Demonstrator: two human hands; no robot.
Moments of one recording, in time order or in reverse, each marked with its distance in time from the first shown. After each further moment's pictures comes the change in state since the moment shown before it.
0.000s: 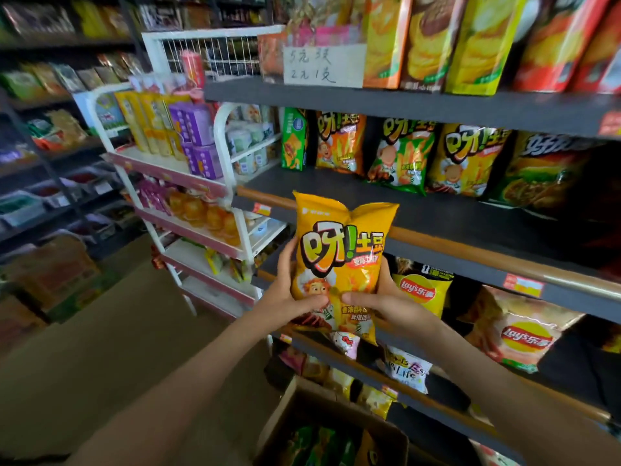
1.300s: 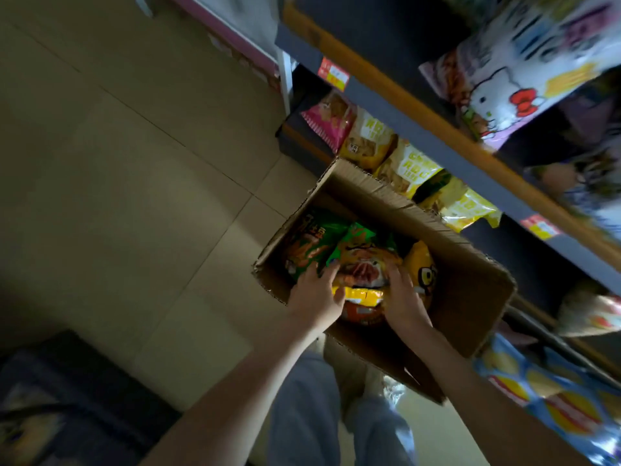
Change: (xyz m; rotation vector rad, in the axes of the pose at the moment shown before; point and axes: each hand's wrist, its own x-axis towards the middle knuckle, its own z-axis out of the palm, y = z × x) left_hand -0.118 -0.547 0.127 0.550 -0.301 -0.890; right_hand 0.053 0.587 0.094 -0.876 -0.070 0.746
